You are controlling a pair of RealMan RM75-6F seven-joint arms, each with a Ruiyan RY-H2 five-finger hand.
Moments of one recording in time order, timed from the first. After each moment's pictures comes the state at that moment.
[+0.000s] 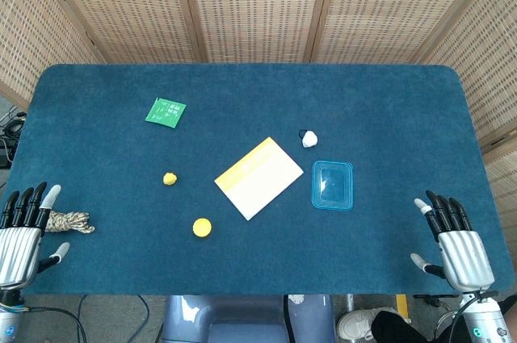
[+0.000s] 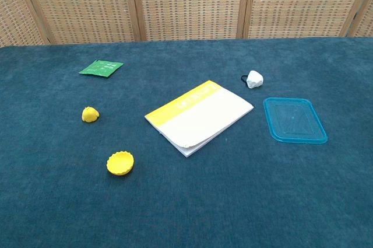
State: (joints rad) left arm -0.02 -1.18 -0.02 -1.78 1.57 1.59 0.39; right arm 0.07 -1.14 0.02 -1.69 -1.60 1.50 -0.12
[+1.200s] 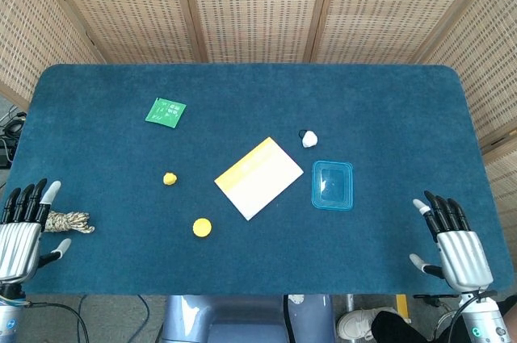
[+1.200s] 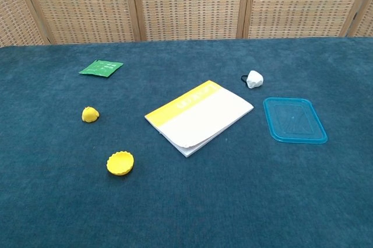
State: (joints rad) left arm -0.04 -1.19 -0.05 -1.75 1.53 1.55 0.34; right arm 0.07 -1.14 0.01 -1.70 -1.60 1.49 -0.12
